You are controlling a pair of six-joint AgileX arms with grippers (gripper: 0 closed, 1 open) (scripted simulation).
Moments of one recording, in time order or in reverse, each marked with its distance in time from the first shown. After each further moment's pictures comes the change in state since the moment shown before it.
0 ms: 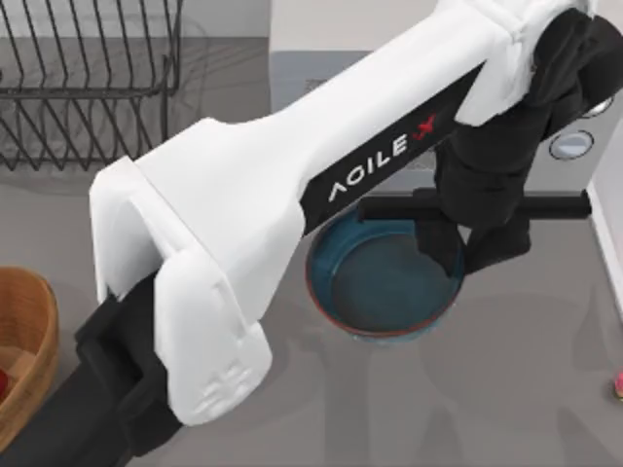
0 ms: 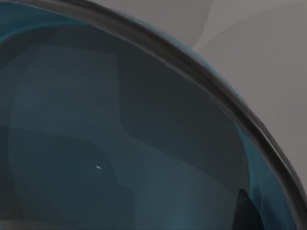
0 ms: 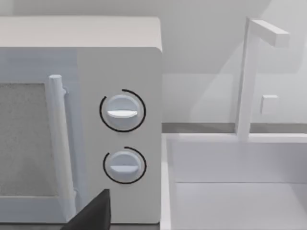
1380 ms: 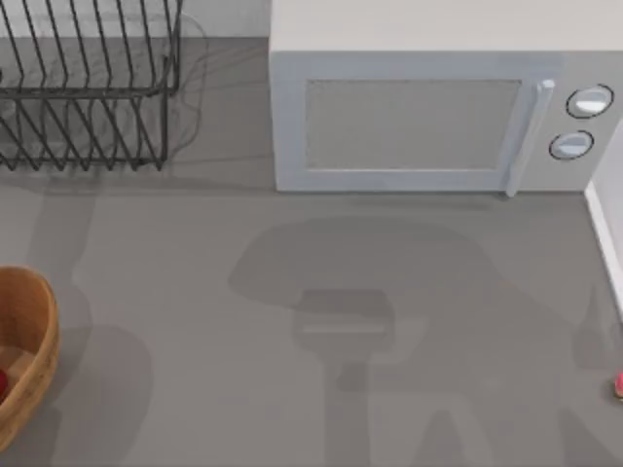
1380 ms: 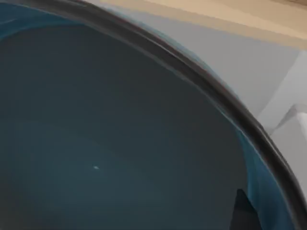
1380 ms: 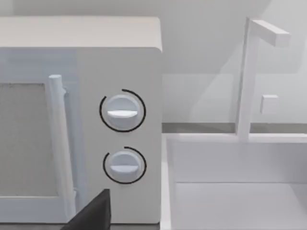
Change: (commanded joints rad) left arm 0.959 -1.380 -1.342 1.167 0.101 0.705; right arm 0.000 0.000 0.000 0.000 0.000 0.000
